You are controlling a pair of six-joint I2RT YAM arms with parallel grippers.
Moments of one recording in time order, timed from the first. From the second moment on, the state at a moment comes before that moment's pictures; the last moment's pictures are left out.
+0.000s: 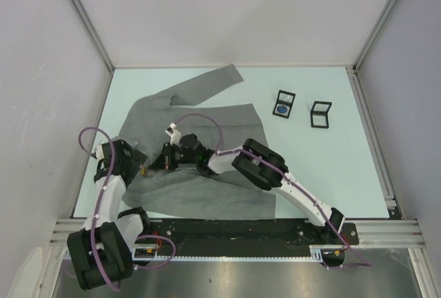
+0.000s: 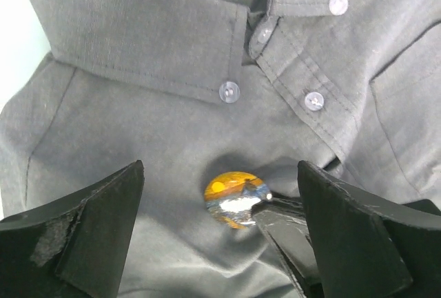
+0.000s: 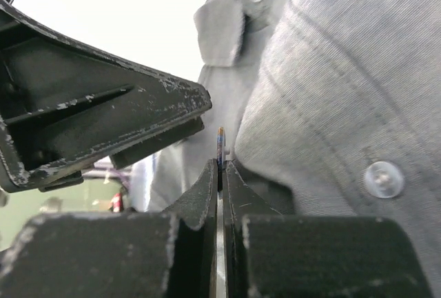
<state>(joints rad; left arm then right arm) 0.28 0.94 0.43 -0.41 -0.10 -0.73 1.06 2.58 1.68 0.74 -0.45 1.04</state>
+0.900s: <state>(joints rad) 0.28 0.73 0.61 -0.55 -0.01 -0.65 1.00 2.38 1.54 0.64 -0.58 0.92</state>
